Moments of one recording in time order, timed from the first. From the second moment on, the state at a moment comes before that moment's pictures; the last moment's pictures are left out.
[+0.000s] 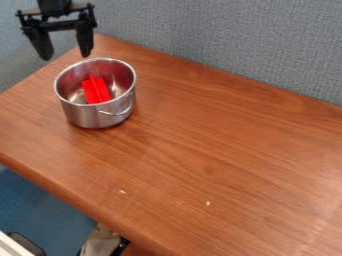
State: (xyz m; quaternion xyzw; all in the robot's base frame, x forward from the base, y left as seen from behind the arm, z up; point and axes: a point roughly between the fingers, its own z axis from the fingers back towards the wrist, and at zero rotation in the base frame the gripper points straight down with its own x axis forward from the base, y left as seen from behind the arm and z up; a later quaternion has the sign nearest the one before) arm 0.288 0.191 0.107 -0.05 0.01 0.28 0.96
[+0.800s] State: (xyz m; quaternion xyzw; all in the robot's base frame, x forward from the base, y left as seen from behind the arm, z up) arm 0.277 0.200 0.083 -0.05 0.04 0.37 0.93
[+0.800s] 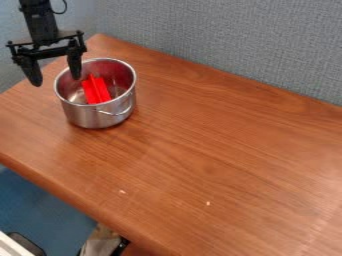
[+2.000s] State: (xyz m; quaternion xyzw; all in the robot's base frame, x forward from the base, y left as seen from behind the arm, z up) arm 0.290 0.159 0.156 -0.10 0.01 0.35 0.93
